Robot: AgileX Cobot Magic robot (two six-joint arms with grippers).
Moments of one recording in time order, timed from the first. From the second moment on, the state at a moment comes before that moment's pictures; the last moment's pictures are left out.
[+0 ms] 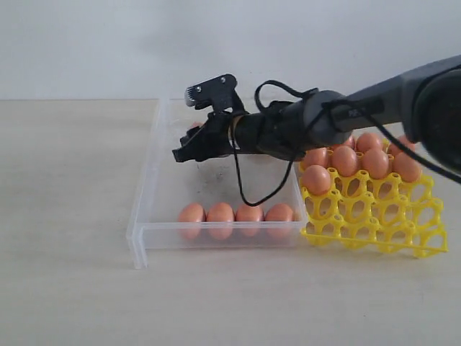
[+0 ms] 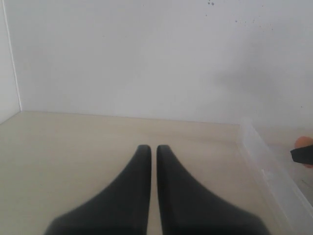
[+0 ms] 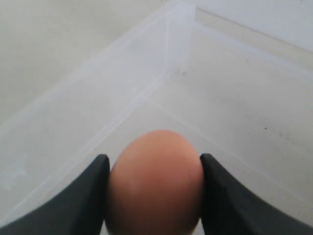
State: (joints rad) left arm 0.08 0.00 0.00 0.34 0.12 -0.40; right arm 0.56 2.32 -1.52 -0.79 -0.28 0.72
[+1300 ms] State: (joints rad) left arm 0.08 0.00 0.00 0.34 0.12 -0.40; right arm -0.17 1.91 -0.54 -0.98 -1.21 0.42
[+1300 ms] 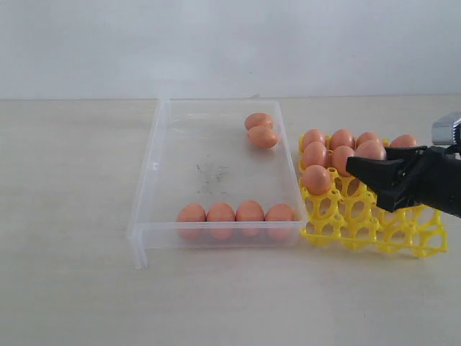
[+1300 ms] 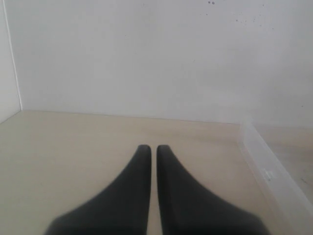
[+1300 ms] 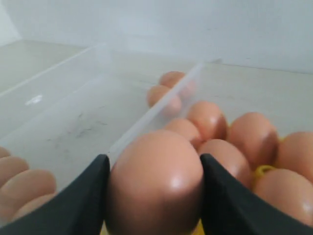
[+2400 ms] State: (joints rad) left arm 0.08 0.00 0.00 0.34 0.13 -0.40; right arm -0.15 2.14 -0.68 -1.01 -1.22 0.34
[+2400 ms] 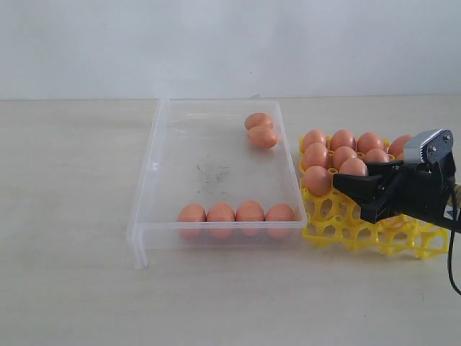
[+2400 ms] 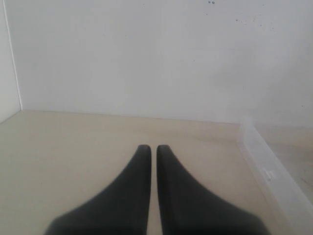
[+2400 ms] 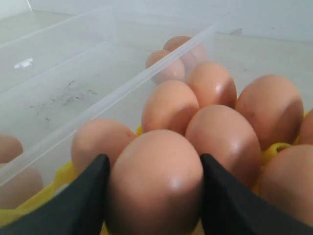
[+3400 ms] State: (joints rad) left arm 0.08 0.00 0.00 0.34 0.13 -0.40; right arm -0.16 2.06 -0.66 -1.00 -1.19 0.38
